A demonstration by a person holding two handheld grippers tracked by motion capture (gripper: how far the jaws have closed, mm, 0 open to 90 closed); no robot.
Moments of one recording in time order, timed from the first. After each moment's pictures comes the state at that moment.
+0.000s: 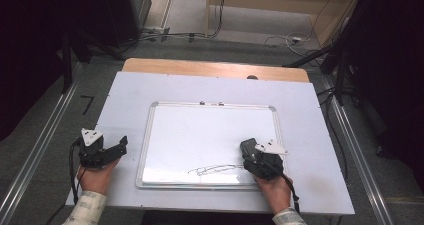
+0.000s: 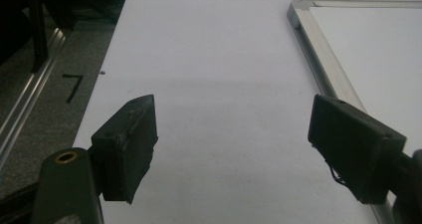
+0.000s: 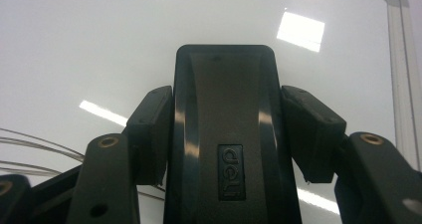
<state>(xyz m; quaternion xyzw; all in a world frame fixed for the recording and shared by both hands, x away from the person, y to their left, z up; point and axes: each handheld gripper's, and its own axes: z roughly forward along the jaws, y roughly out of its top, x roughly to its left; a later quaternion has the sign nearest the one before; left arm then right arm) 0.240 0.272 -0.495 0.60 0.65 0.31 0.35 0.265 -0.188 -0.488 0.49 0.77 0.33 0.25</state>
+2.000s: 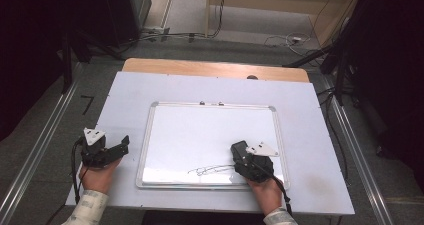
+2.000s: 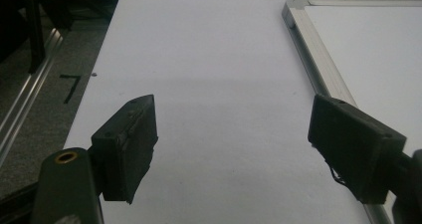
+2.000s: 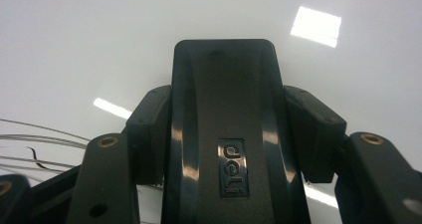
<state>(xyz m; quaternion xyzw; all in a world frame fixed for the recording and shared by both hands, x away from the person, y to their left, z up) 0.242 0.268 -0.495 0.61 0.64 0.31 0.35 0.260 -0.166 -0.496 0.48 0.78 0.34 0.22</state>
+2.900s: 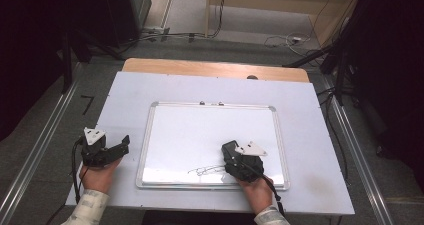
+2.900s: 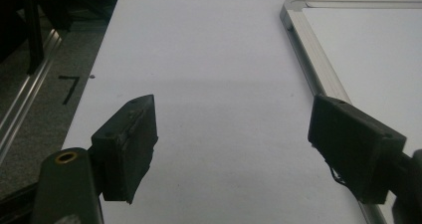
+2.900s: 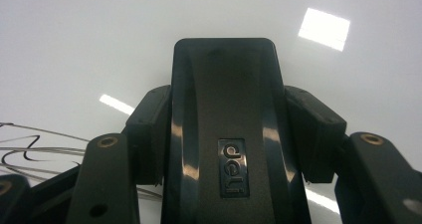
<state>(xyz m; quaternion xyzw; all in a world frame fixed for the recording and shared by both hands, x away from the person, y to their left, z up) 0.243 0.267 -0.494 0.61 0.64 0.31 0.35 0.259 -0.139 -0.497 0.47 0.79 0.34 0.22</state>
